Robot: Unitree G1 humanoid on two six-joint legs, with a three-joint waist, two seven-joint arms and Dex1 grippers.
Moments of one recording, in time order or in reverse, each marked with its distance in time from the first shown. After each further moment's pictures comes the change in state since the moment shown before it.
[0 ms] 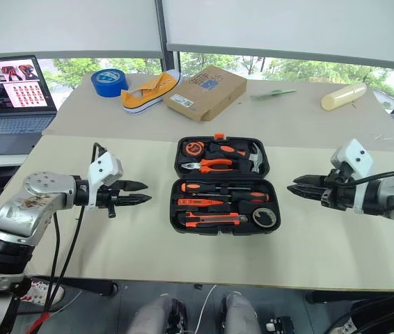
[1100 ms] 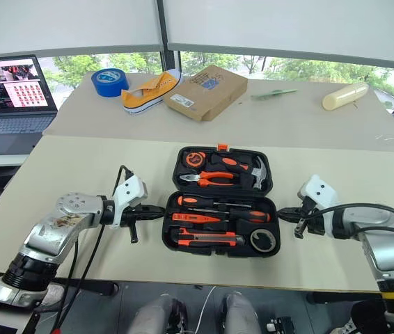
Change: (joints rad) left arm 0.119 -0.083 -0.063 -0.176 0.053 0.043 -0.012; right arm 0.164 0.076 0.088 -0.160 -0.151 -0.015 -0.021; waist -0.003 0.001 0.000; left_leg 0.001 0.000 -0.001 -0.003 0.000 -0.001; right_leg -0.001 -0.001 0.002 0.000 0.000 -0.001
